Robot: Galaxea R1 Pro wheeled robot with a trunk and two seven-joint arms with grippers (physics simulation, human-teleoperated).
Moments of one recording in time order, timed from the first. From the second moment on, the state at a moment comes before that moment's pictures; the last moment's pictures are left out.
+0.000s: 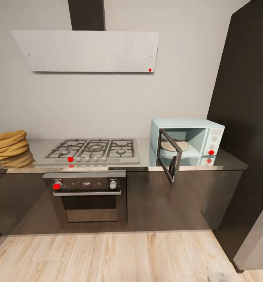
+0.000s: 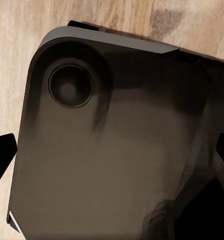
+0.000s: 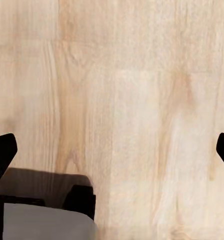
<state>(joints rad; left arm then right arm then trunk) 0.00 -0.05 0.02 -0.06 0.22 -0.07 0.01 -0.52 -0.22 -0.25 0.03 0.35 0.10 0.27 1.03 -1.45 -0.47</state>
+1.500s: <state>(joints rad) 0.00 0.01 0.02 -0.06 0.21 -0.07 0.01 -0.23 -0.11 -0.26 0.03 0.35 -0.05 0.08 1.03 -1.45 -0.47</state>
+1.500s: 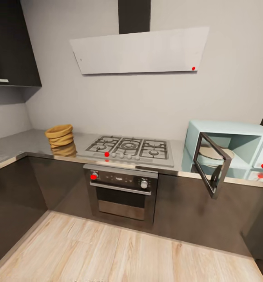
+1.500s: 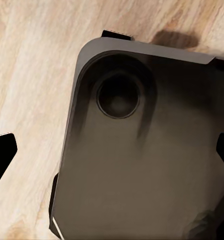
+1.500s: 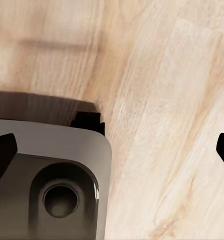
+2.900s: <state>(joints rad) 0.00 0.01 0.01 -0.06 0.21 -0.07 0.01 -0.23 -0.11 -0.26 0.03 0.35 -0.06 0.08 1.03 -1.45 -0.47</state>
